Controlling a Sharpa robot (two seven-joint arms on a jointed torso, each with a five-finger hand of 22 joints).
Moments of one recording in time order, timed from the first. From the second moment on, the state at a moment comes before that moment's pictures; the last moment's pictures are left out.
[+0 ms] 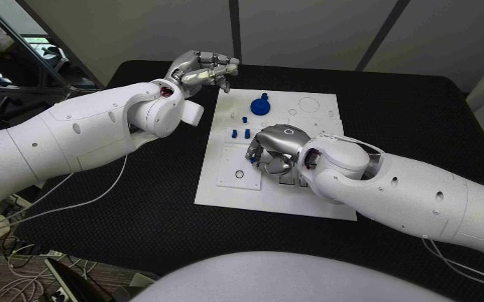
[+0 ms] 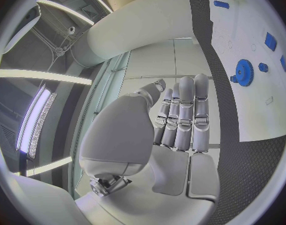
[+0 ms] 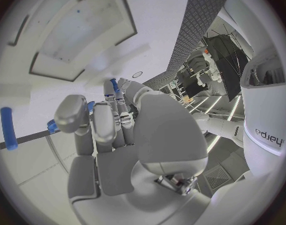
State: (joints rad) left arm 1.08 -0.87 0.15 1.42 -0.21 -0.21 0.31; left_hand 1.40 -0.12 0.40 0.04 0.12 0.98 0.18 0.17 0.08 1.00 0.11 0.41 0.17 1.11 0.03 0.94 0.50 0.20 1.04 0.13 0.62 0.97; right arm 1.03 -0.57 -0.01 1.57 -1.73 -0.17 -0.14; right_hand 1.35 -0.13 0.43 0.02 0.22 1.05 0.16 0.07 0.09 1.17 0.09 0.07 0.10 1.47 0.00 1.25 1.11 0.12 1.35 0.10 1.23 1.03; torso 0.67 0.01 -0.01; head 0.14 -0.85
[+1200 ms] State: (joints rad) left arm 1.07 -0.88 0.15 1.41 -0.20 -0.20 0.30; left_hand 1.40 -0.12 0.39 0.04 0.12 0.98 0.18 0.18 0.08 1.00 0.11 0.41 0.17 1.11 0.03 0.94 0.50 0.20 1.04 0.13 0.61 0.97; right arm 1.05 -0.84 0.14 1.66 -1.67 -0.26 -0.17; right_hand 1.35 -0.15 0.36 0.03 0.21 0.98 0.16 0.07 0.08 1.01 0.11 0.10 0.07 1.44 0.02 1.21 1.01 0.12 1.29 0.12 1.16 0.94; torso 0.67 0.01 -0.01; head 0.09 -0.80
